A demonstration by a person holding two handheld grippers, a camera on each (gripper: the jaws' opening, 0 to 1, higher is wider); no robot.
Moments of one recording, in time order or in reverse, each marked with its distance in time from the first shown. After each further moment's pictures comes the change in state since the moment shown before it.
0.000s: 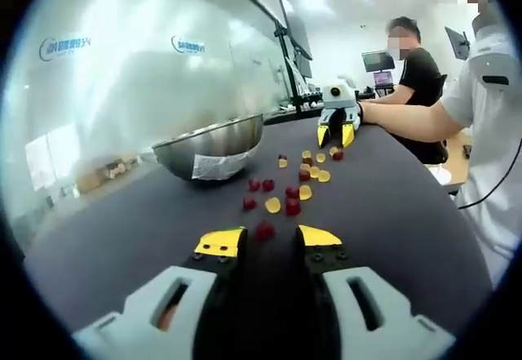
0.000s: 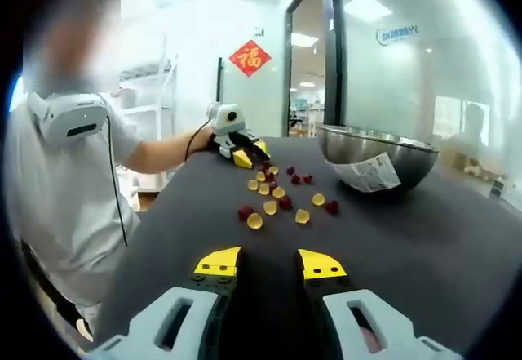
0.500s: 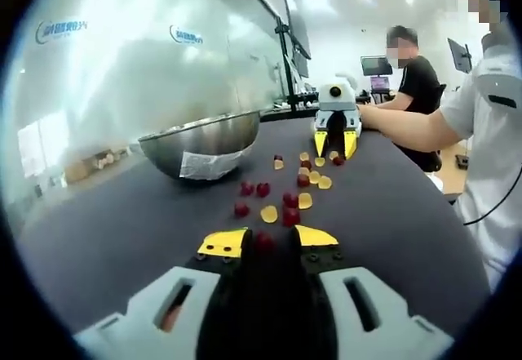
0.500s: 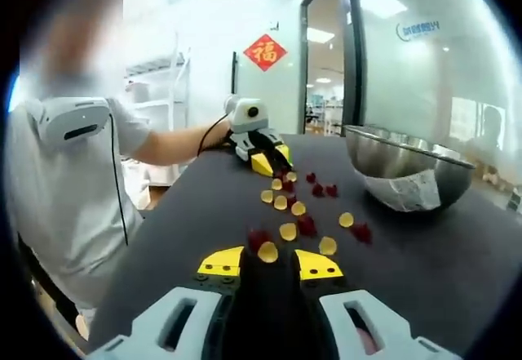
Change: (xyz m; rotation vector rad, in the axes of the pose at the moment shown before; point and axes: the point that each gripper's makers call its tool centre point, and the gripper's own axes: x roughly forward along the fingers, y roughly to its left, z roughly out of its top) left arm 0.022 -0.007 0.003 -0.026 0.016 -0.070; right arm 0.048 0.012 0.016 -0.052 0.024 0.067
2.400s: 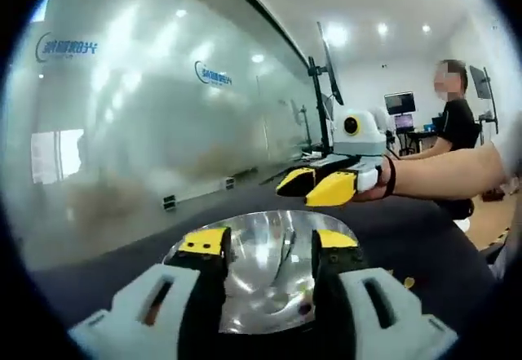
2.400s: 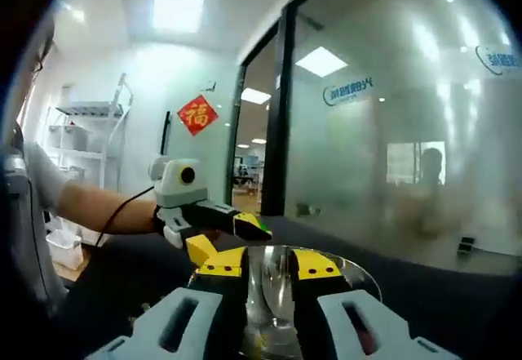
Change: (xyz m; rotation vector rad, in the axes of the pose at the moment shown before) left arm 0.097 0.100 0.135 -0.067 -0.234 0.126; right arm -0.009 -0.163 0.142 0.042 -0.371 -0.379
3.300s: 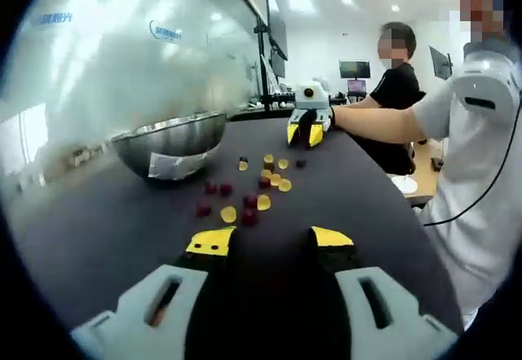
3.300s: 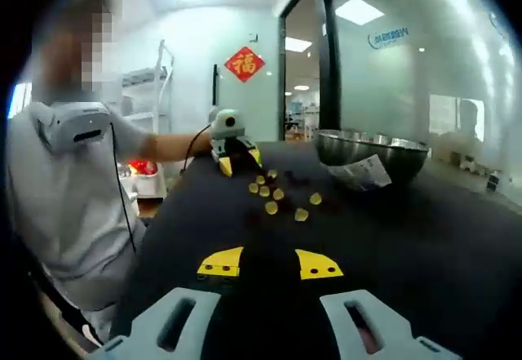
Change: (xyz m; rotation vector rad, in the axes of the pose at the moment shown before) left arm -0.148 -0.100 -0.111 -0.026 0.251 -0.246; right arm -0.159 0.119 -0.134 0.009 0.395 0.314
